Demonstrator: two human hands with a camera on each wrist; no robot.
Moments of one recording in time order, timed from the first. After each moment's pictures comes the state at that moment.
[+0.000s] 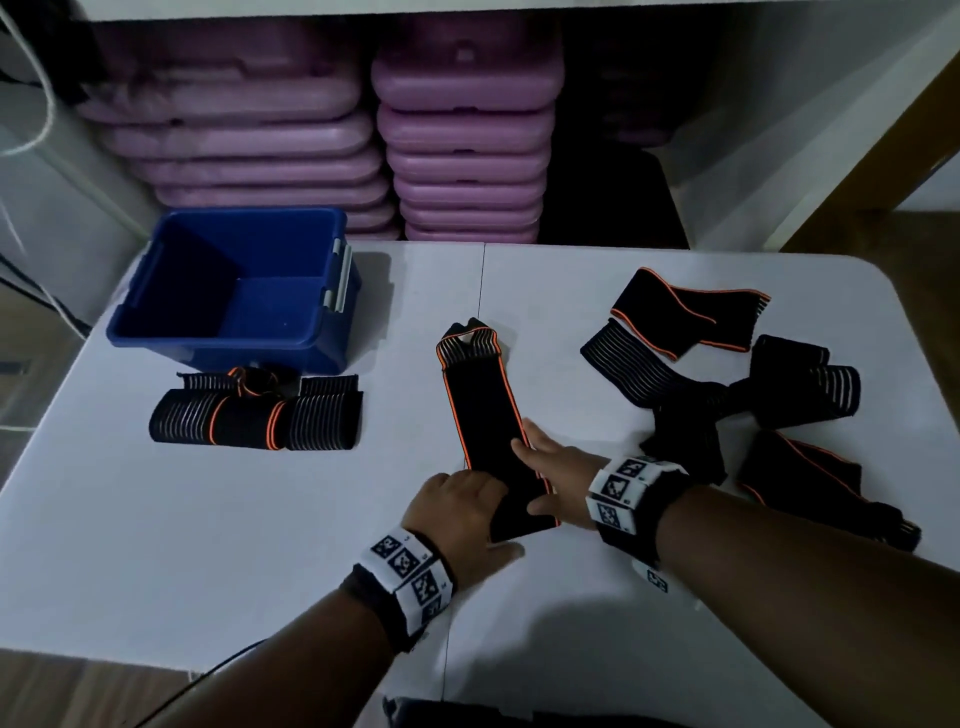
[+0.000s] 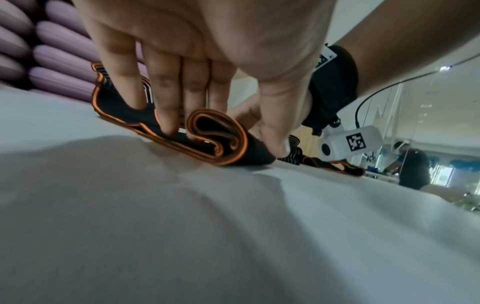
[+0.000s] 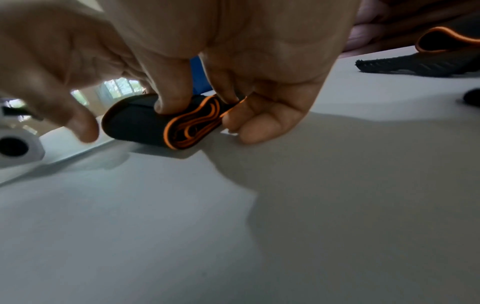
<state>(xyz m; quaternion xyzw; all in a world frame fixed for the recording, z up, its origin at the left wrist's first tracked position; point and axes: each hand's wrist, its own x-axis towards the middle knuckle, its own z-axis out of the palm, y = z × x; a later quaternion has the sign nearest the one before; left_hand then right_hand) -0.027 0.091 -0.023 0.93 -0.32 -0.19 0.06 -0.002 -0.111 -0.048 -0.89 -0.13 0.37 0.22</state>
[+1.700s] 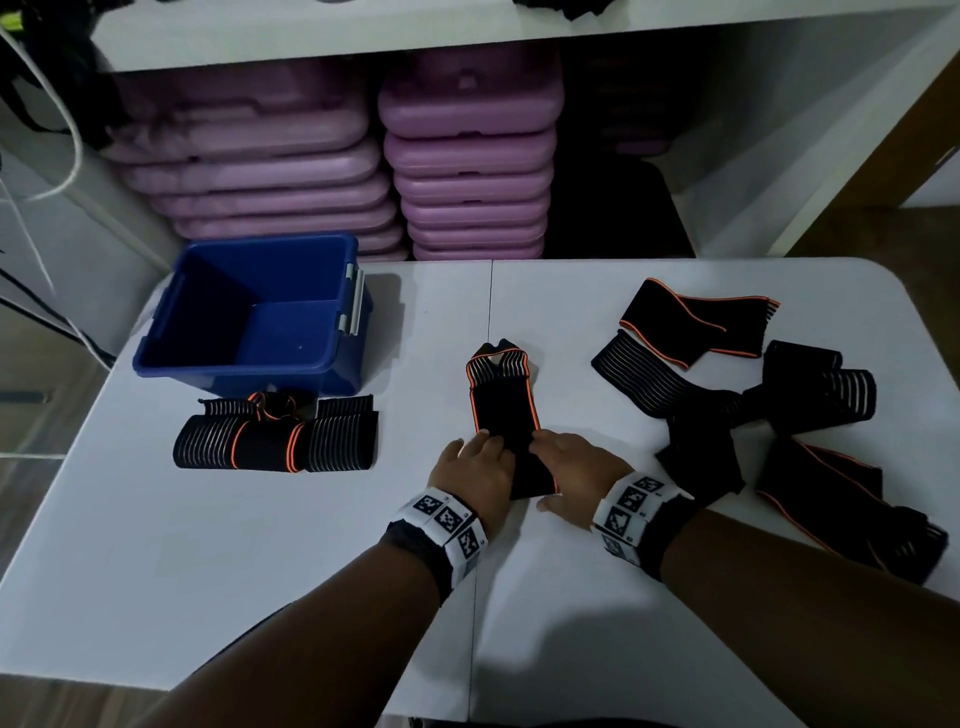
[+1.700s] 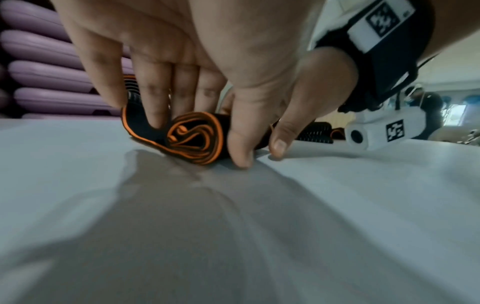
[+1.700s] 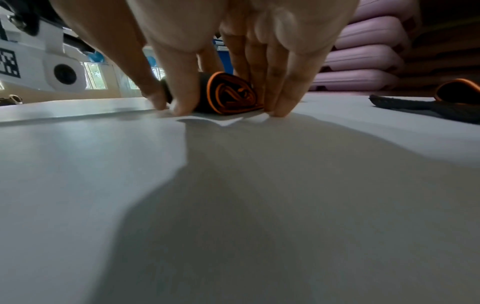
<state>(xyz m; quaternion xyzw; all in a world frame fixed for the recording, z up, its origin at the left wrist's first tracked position) 0.023 0.077 -0.027 0.93 -0.30 -0.20 -0.05 0.001 -0.095 -0.023 -0.94 -0.11 0.27 0.17</state>
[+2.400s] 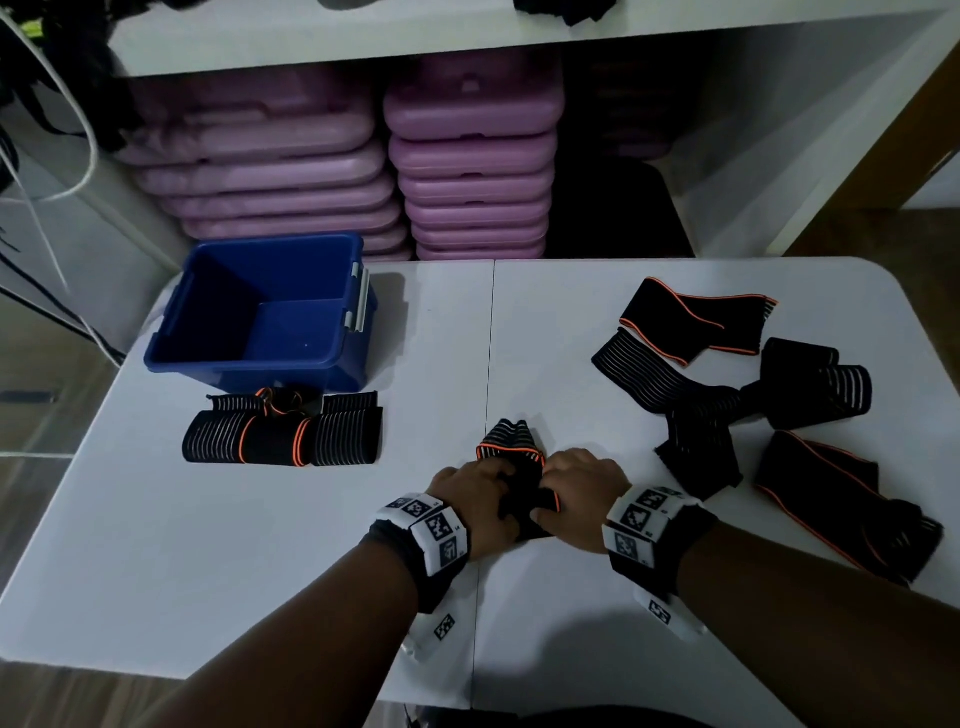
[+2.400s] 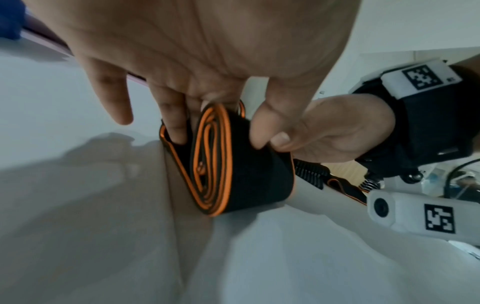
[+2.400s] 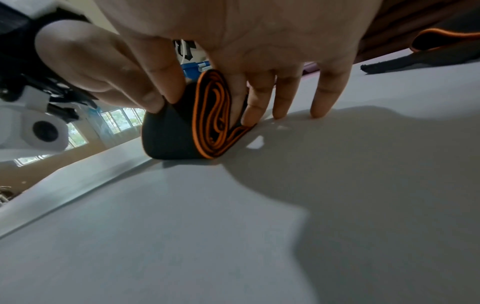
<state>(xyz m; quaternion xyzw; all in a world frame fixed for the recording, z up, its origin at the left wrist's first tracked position) 0.011 0.093 -0.012 0.90 -0.29 -0.33 0.05 -0.025 -0.091 -0.032 -0.94 -0.09 0.27 0.17</state>
